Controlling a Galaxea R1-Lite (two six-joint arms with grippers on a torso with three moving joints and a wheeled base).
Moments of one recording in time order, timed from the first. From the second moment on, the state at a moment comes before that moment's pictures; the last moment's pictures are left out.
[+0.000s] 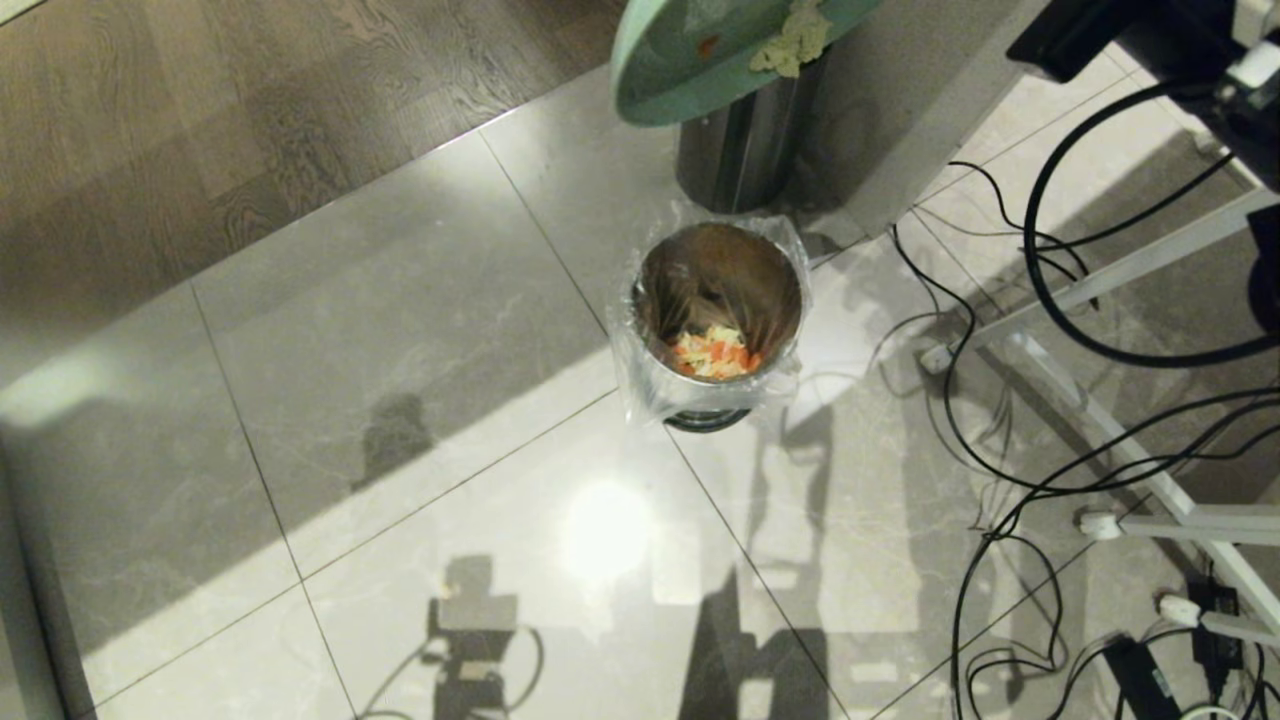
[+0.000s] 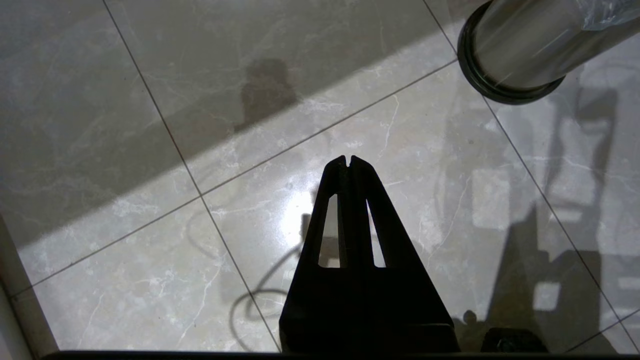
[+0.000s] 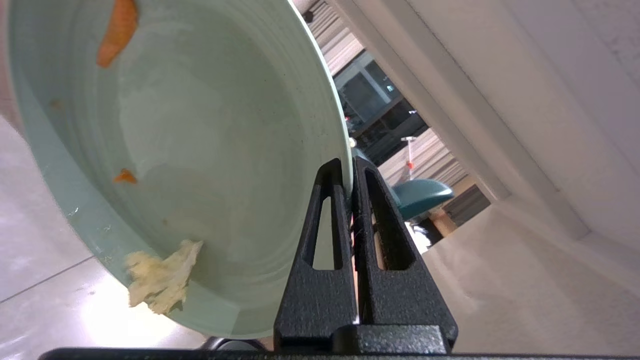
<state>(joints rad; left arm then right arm) 0.00 0.00 0.00 -0.01 0.02 -0.06 0.34 1.66 -1.33 -1.29 0.80 -0.96</state>
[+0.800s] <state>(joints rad) 0.00 0.00 0.00 -0.01 0.02 -0.06 0.34 1.70 -1.32 -1.35 0.79 -0.92</state>
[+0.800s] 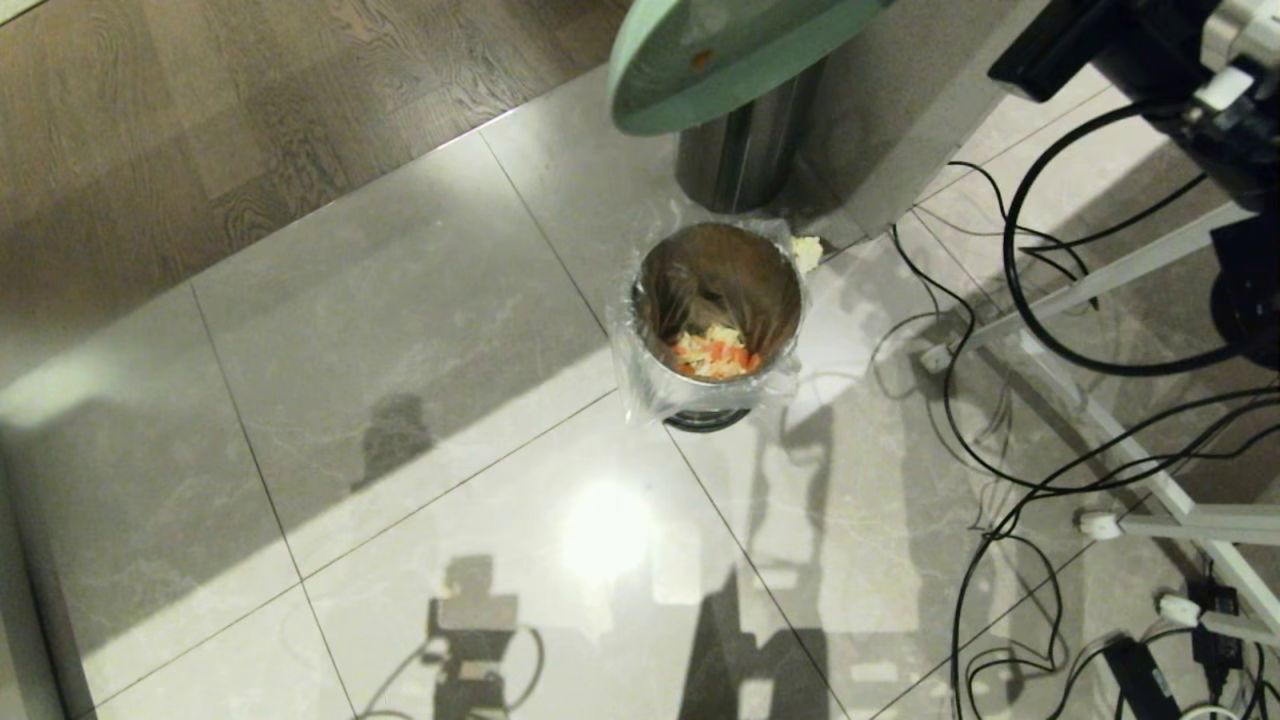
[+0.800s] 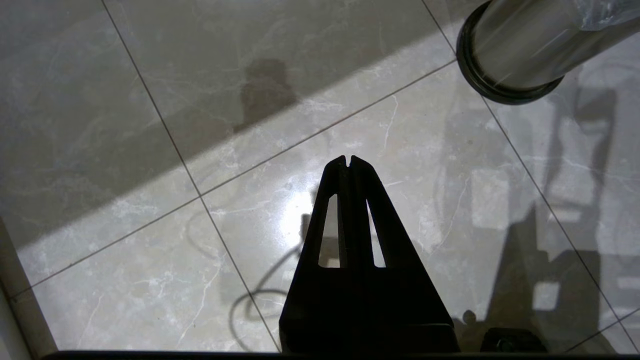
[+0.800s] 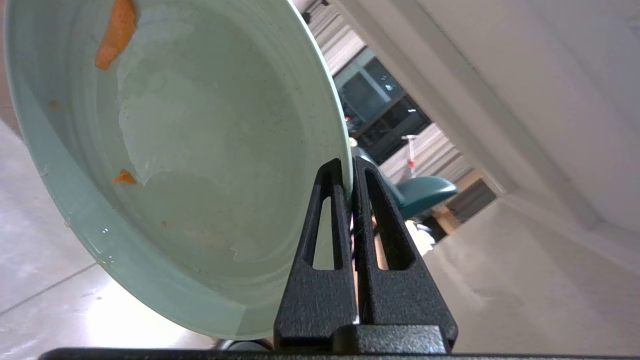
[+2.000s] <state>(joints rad) 0.00 0.00 0.00 -0.01 0.02 -0.06 0.37 1.77 -1.35 -1.34 0.79 -0.91</state>
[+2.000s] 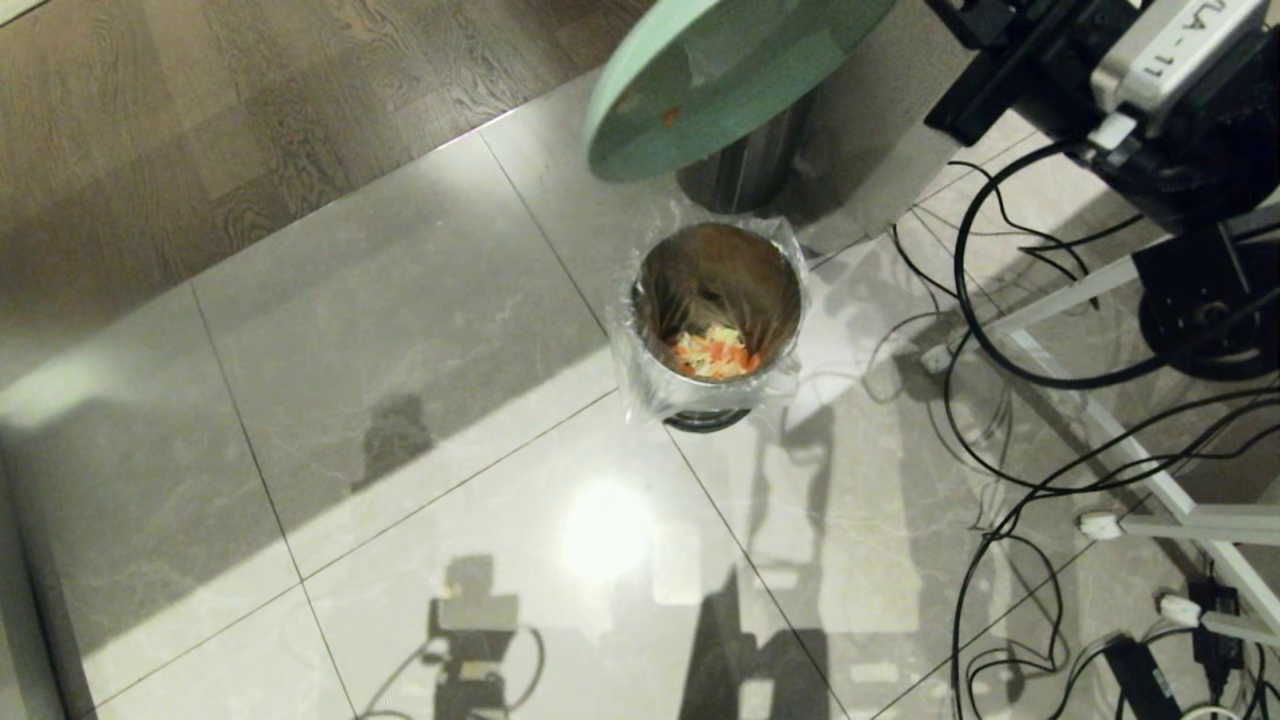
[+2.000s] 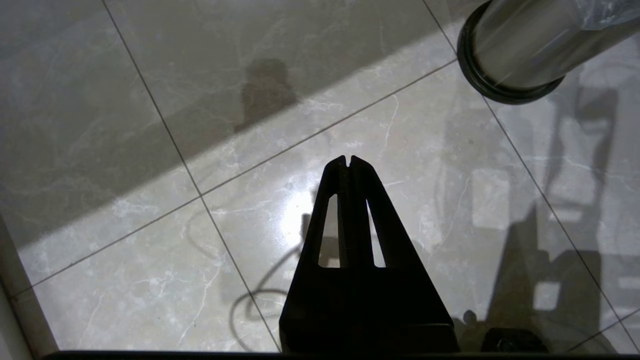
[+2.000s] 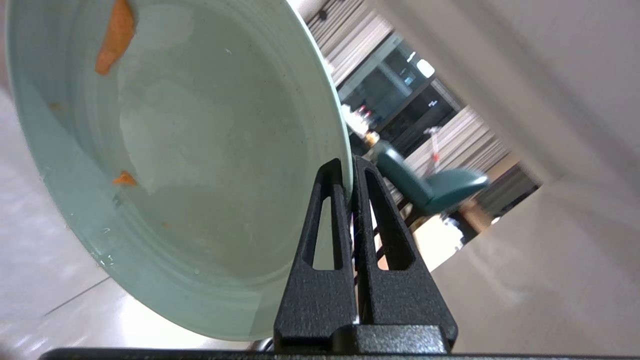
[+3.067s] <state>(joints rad) 0.00 0.00 0.00 -0.01 0.02 -0.06 0.35 1.79 -1.52 -1.30 0.78 -0.89</state>
